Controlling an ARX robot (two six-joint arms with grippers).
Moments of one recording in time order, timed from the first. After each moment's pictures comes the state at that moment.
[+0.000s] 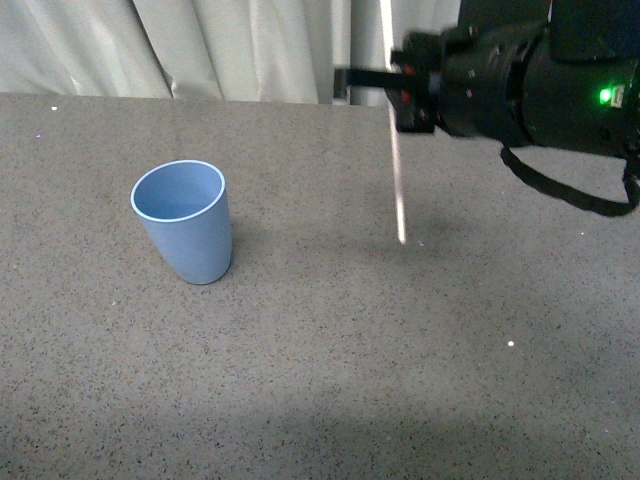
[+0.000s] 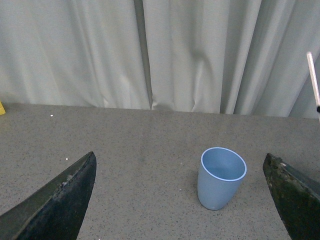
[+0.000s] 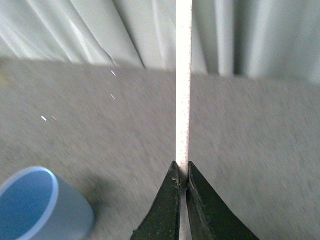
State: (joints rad) left arm 0.00 0.00 0.02 0.00 0.00 0.00; right arm 0.45 1.92 0.88 0.75 -0.06 0.21
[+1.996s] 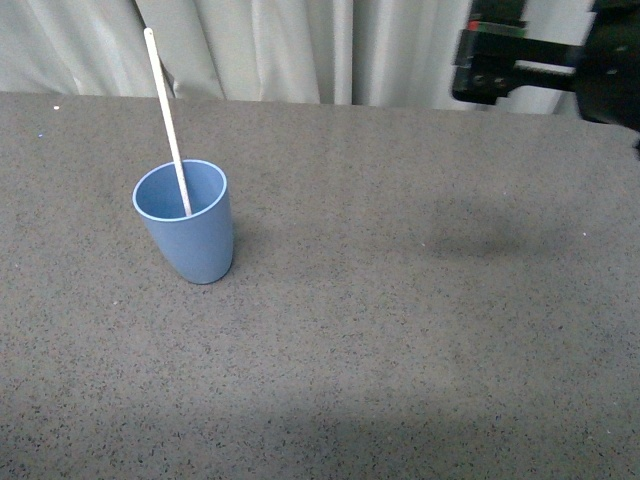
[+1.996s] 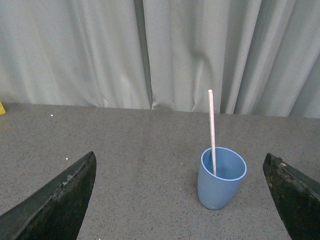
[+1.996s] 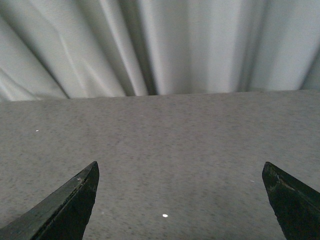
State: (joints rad) left arm 0.00 0.00 0.02 0.00 0.00 0.00; right arm 0.35 1.71 0.67 0.74 0.21 0.21
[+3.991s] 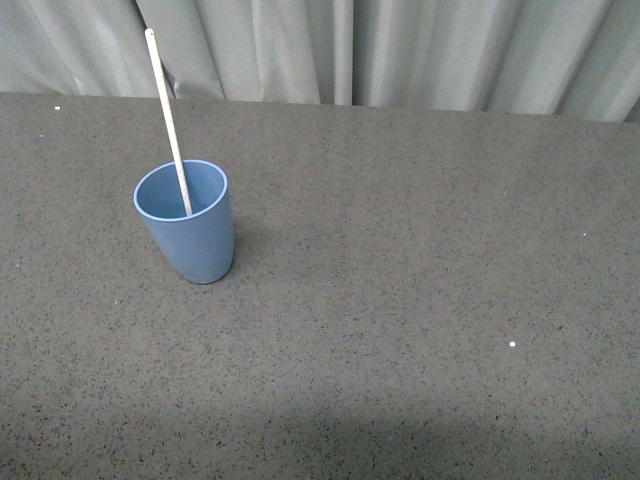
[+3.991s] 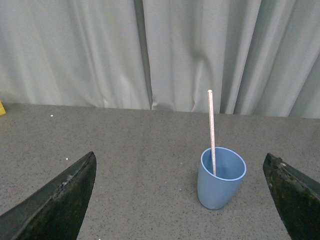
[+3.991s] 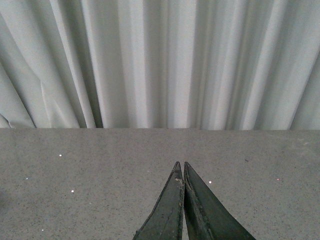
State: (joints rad) left arm 0.00 0.00 0.02 0.00 0.00 0.00; right arm 0.00 0.22 0.00 0.22 0.00 0.00
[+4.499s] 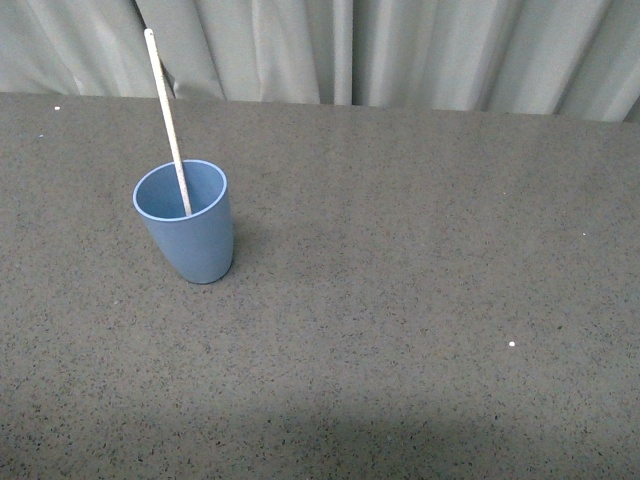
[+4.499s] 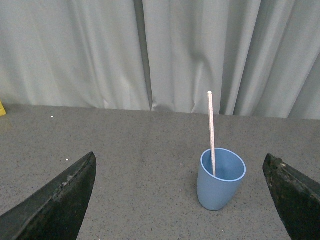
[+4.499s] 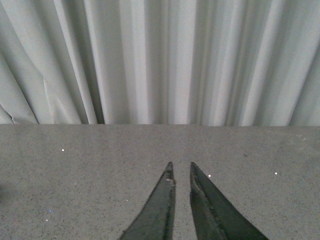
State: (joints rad) left arm 0.00 0.00 0.02 0.00 0.00 0.00; right arm 0.00 0.01 0.01 0.00 0.00 0.00
